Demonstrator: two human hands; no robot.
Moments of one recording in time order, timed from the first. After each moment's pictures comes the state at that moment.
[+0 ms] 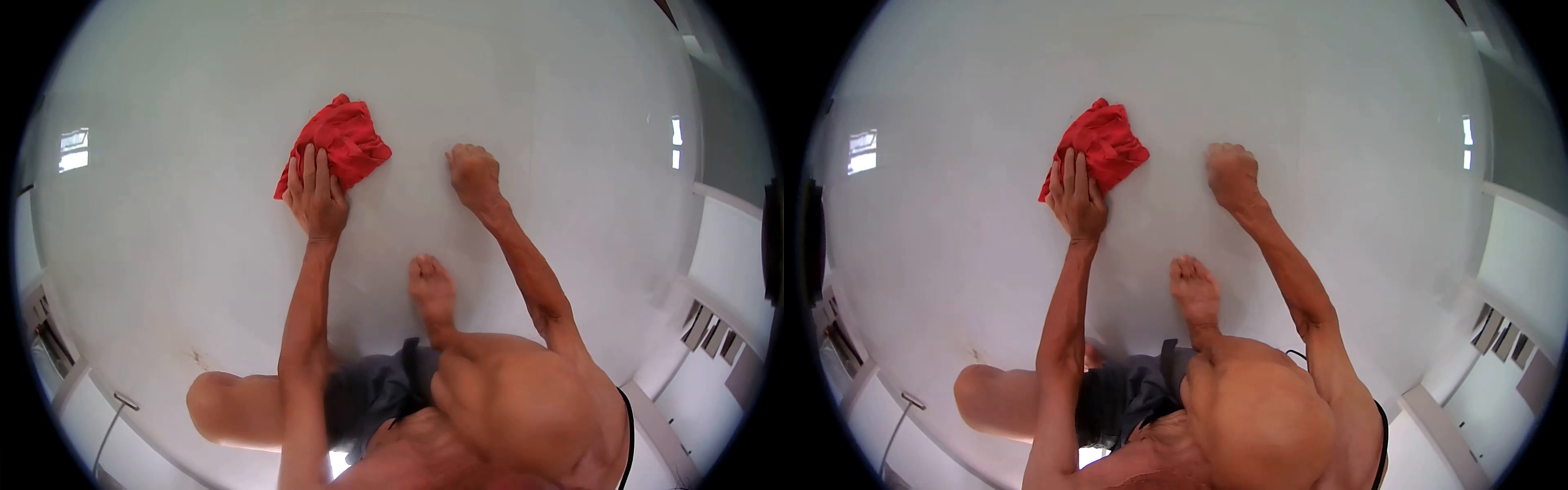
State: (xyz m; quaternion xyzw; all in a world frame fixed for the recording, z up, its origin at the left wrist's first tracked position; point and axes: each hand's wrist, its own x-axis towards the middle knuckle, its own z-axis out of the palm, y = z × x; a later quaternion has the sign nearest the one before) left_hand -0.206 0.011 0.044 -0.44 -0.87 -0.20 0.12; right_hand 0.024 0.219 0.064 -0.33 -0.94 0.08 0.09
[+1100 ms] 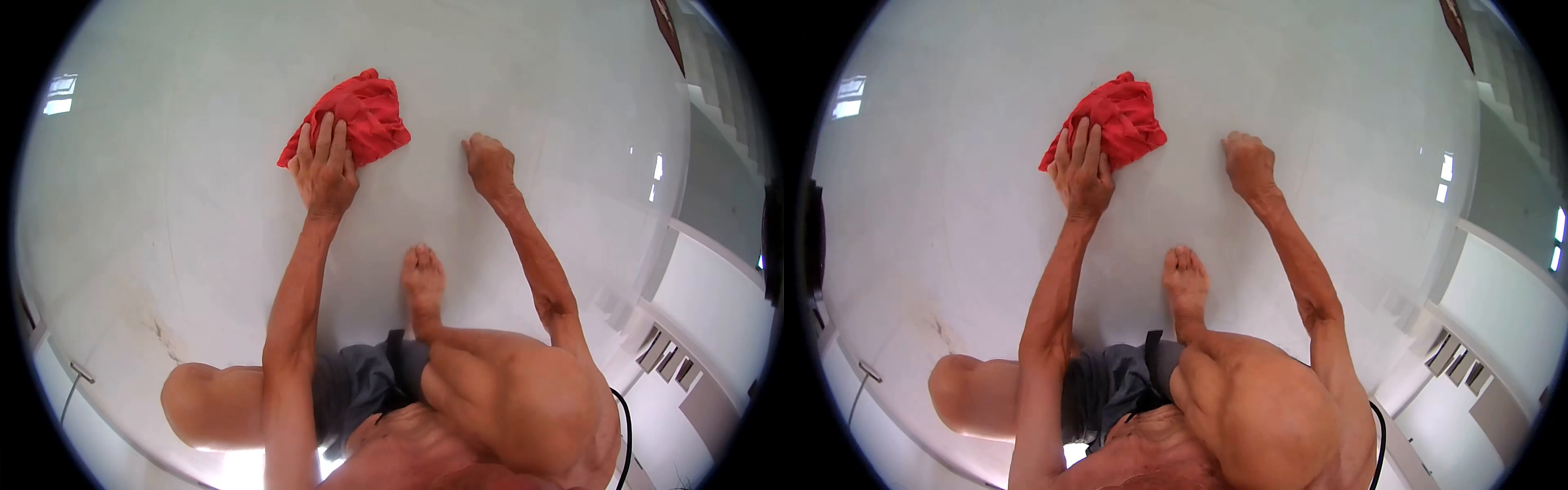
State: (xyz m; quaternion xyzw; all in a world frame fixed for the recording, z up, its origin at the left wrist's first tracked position) left_hand -0.211 0.006 0.043 -0.41 -0.87 -0.24 0.08; right_hand 0.007 0.237 0.068 -0.29 -0.96 0.02 0.05
